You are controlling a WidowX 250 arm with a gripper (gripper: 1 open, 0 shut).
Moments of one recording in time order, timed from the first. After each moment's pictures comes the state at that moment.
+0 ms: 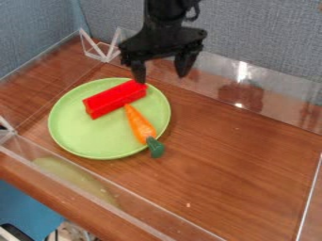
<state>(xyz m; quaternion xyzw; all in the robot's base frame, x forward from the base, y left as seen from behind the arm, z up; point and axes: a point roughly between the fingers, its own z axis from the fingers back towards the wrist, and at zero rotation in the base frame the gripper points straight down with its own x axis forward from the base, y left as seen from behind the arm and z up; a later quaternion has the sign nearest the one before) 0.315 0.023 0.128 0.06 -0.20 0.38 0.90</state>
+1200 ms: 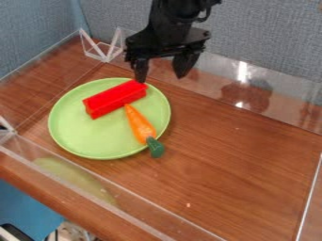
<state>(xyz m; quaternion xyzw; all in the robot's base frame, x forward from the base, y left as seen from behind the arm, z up) 0.310 0.020 0.128 0.12 -0.16 0.43 0.88</state>
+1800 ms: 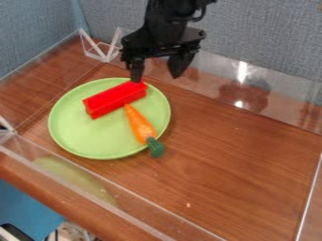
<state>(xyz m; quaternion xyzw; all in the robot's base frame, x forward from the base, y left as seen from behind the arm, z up) 0.306 0.031 0.122 0.12 -0.16 0.44 0.88</state>
